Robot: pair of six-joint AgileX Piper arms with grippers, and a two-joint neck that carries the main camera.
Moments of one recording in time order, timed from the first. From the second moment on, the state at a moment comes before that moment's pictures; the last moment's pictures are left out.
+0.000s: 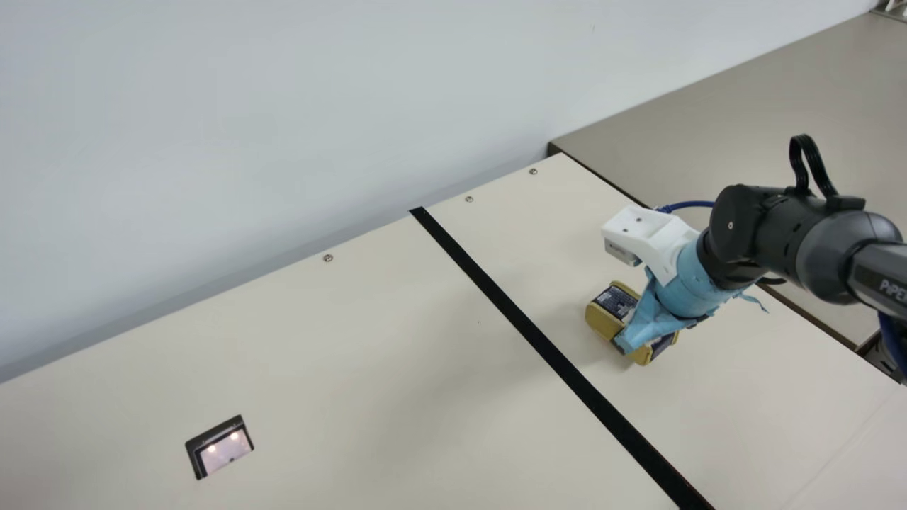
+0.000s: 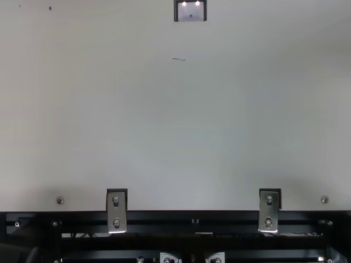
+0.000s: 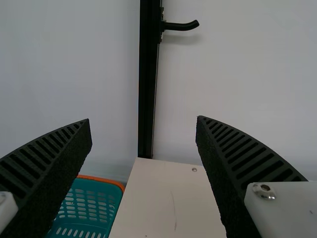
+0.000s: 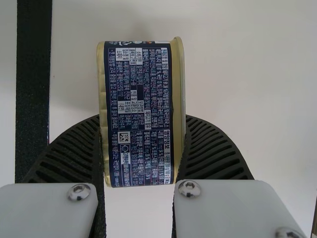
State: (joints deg) left arm -3.2 49.1 -35.8 82.9 15.3 -90.4; right arm -37.3 86.0 -51.3 1.1 38.4 -42.7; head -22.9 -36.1
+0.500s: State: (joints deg) left arm -3.2 49.1 -35.8 82.9 15.3 -90.4; right arm -37.0 87.0 -51.9 0.7 36.2 -42.3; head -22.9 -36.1
